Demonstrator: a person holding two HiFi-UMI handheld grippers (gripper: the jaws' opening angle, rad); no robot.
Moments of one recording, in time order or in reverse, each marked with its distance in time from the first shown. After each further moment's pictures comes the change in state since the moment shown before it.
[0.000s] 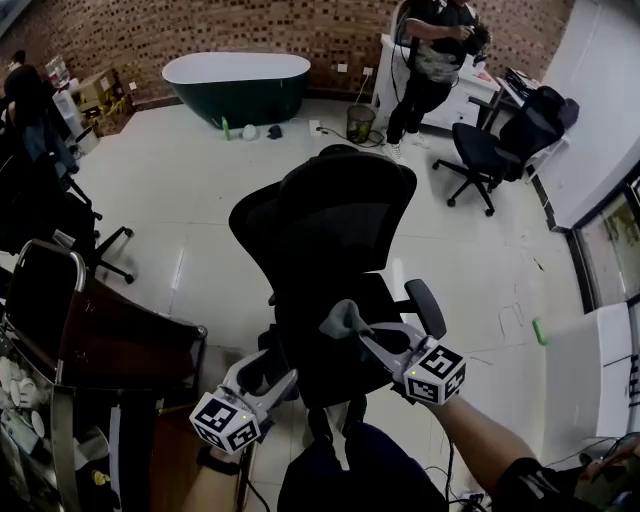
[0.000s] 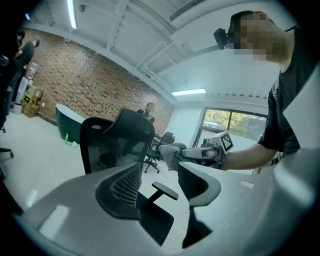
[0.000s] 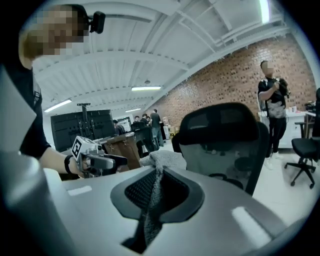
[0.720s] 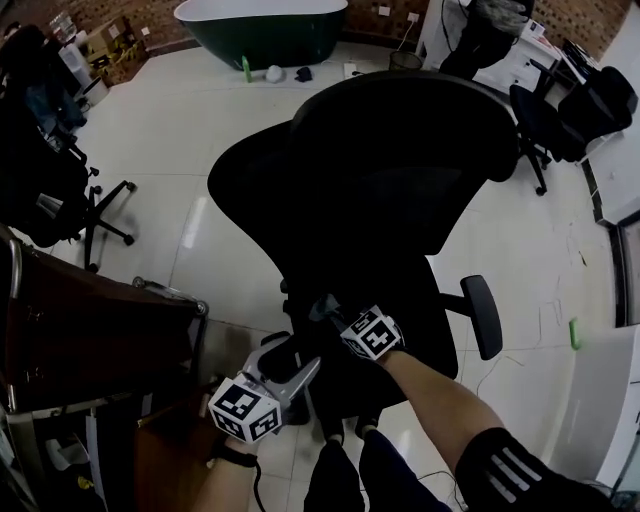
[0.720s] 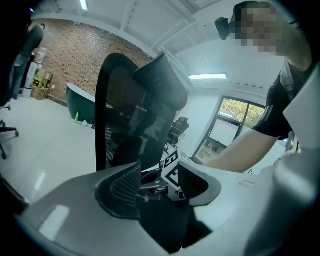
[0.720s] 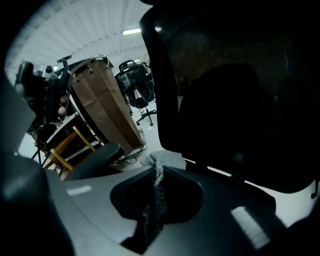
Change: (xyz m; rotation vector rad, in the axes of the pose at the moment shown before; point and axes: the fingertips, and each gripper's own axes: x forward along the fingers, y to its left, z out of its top) left arm 0.116 0.149 -0.147 -0.098 0.142 0.084; right arm 0.275 -0.145 -0.308 -0.052 0.547 0.067
